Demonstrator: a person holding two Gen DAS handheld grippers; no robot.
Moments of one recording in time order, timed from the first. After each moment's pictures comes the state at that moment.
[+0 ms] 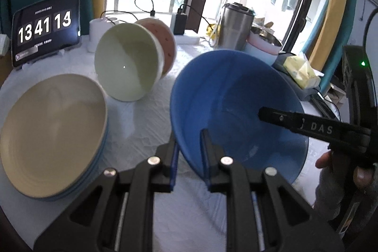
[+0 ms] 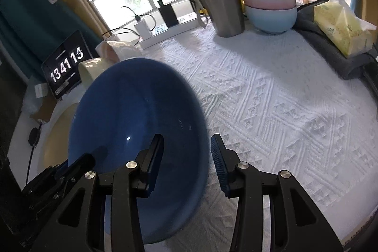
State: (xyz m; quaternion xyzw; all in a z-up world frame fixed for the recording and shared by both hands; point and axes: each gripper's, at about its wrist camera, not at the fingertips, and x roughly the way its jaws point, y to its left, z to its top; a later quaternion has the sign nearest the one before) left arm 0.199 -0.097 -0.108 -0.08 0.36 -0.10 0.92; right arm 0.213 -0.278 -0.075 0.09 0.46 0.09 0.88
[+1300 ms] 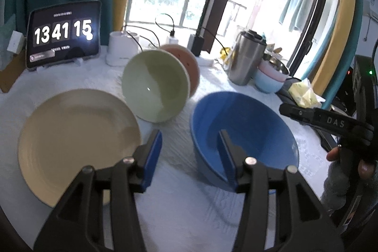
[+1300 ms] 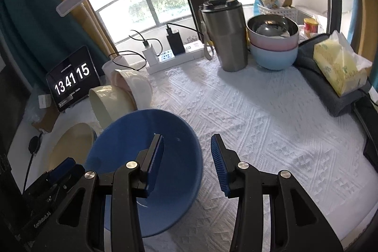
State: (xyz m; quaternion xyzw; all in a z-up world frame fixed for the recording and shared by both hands) left arm 0.193 -0.056 -0.080 -0.11 0.32 -0.07 0.94; right arm 0.222 -0.269 -0.030 0.06 0.41 0.09 0.90
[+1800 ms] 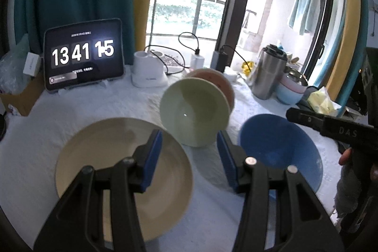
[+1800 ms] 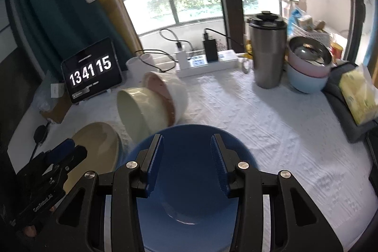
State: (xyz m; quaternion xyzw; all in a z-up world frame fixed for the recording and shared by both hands) left arm 0.206 -0.009 -0.062 -0.08 0.30 -0.03 0.95; right arm 0.235 -0.202 -0.017 0.02 0.41 0.14 0.90
